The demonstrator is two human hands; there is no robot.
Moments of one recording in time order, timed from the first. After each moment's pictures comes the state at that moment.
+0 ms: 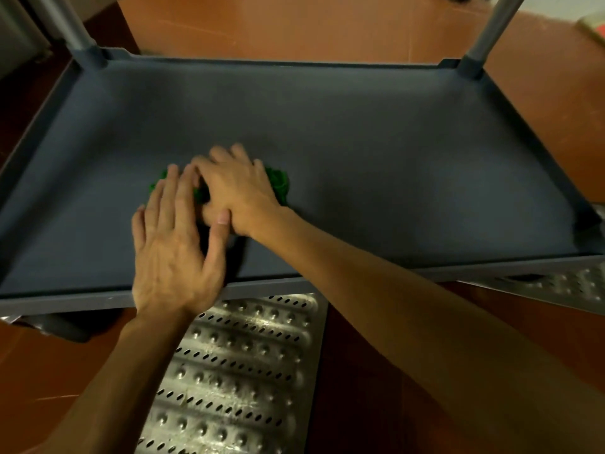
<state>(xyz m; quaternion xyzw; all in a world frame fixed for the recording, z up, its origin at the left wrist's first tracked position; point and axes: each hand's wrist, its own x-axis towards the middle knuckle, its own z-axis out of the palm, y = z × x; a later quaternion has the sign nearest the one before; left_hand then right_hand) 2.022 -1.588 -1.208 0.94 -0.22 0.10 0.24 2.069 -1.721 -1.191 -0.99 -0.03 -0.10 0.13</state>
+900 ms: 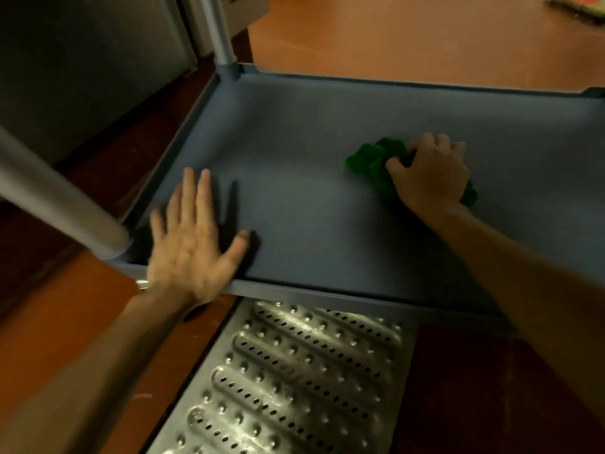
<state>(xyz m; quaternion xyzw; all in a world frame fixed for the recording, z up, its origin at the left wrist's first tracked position) 2.088 -1.475 -1.212 0.98 -0.14 0.04 0.10 2.099 -1.821 -1.199 -0.94 0.24 -0.18 0.15</state>
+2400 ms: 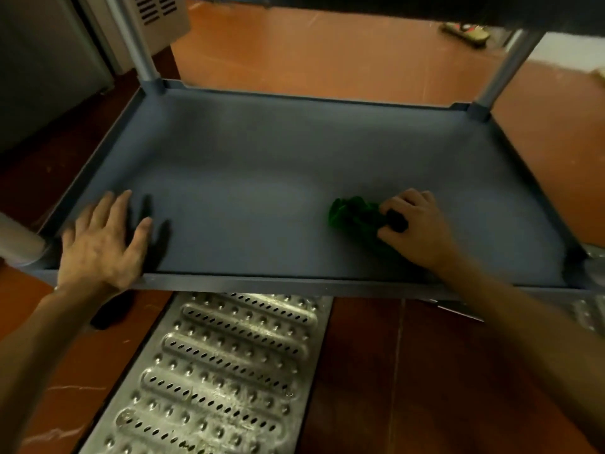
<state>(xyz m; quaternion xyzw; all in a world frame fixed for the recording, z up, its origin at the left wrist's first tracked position) 2.110 -1.468 -1.228 0.99 -0.11 0.05 0.11 1.940 -1.937 -1.199 -0.98 0.10 -0.11 0.14</state>
